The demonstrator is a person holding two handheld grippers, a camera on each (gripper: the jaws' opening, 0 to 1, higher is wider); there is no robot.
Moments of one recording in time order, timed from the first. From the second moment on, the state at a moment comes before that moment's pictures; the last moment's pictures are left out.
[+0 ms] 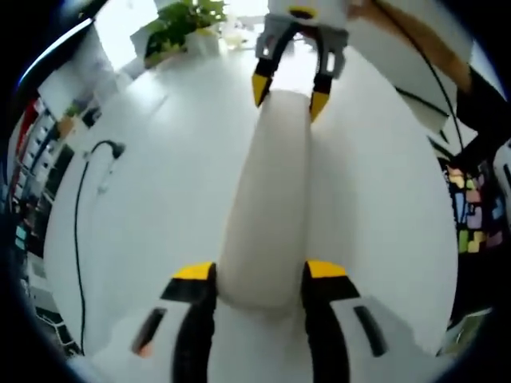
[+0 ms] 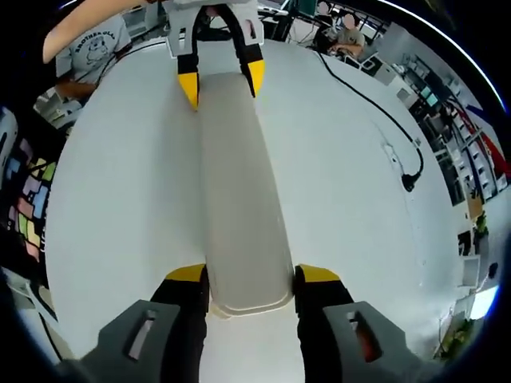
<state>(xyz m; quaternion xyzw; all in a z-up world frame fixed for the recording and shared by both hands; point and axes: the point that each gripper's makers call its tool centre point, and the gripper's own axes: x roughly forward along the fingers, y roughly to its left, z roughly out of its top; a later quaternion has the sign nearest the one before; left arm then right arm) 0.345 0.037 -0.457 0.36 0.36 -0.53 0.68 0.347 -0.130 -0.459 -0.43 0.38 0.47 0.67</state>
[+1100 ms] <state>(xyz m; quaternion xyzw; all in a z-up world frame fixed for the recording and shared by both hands) 0.375 0.050 -0.471 0.25 0.43 -0.45 0.74 0.356 -0.139 -0.467 -0.40 0.44 0.42 0.69</state>
